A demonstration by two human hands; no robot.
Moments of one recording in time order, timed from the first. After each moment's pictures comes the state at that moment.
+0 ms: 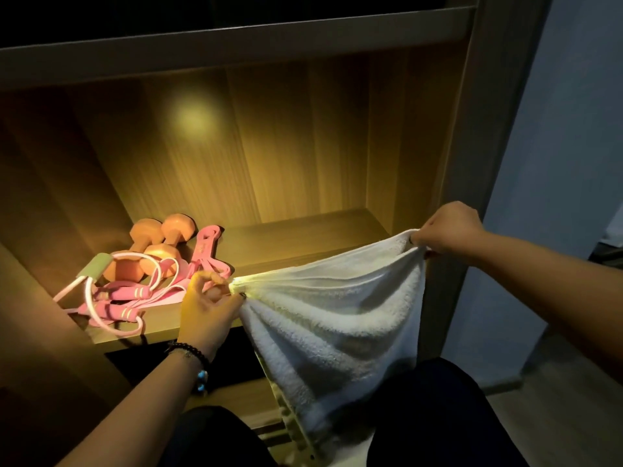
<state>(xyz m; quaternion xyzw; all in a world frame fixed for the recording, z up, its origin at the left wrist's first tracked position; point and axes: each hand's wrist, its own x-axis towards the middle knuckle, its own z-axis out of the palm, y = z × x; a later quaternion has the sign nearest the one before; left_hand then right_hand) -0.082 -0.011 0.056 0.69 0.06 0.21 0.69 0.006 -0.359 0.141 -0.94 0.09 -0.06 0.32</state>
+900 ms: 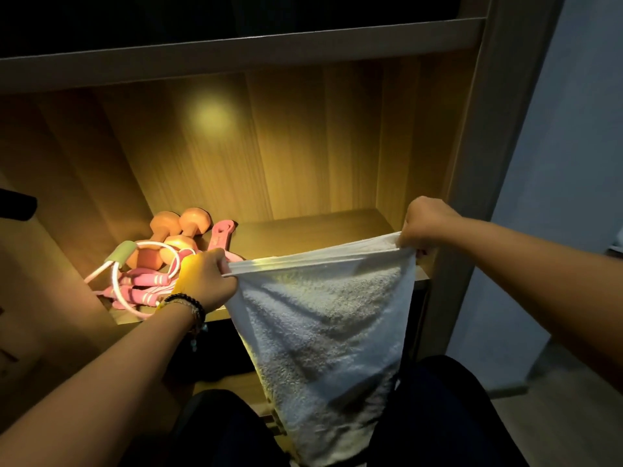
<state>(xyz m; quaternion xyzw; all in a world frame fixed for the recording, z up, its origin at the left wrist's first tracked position) -0.071 0.025 0.098 0.94 0.05 0.25 0.21 0.004 -0.321 0.166 -0.98 -0.01 0.03 0.19</state>
